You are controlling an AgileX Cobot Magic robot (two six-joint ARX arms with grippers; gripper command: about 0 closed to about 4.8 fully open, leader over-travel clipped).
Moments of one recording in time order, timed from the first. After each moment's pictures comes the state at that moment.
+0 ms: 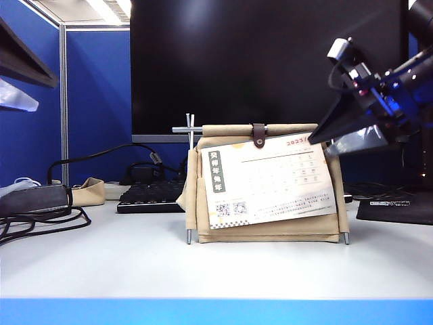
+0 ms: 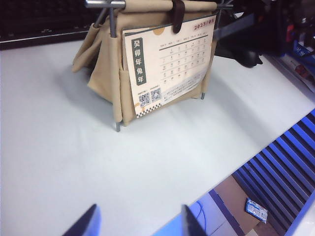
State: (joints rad) left arm -0.50 0.48 0.35 -0.25 0.31 -0.21; right arm 0.12 1.44 0.80 -0.06 -0.73 -0.18
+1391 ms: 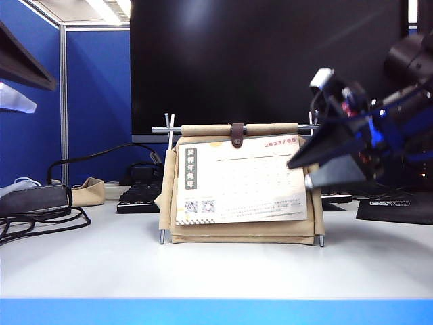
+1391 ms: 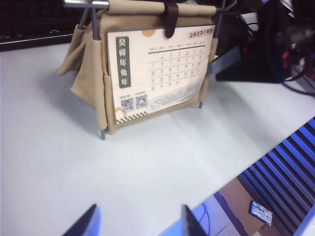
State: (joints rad) left arm -0.50 0.48 0.35 -0.25 0.29 -0.21; right arm 0.16 1.60 0.80 -0.06 -0.92 -0.17
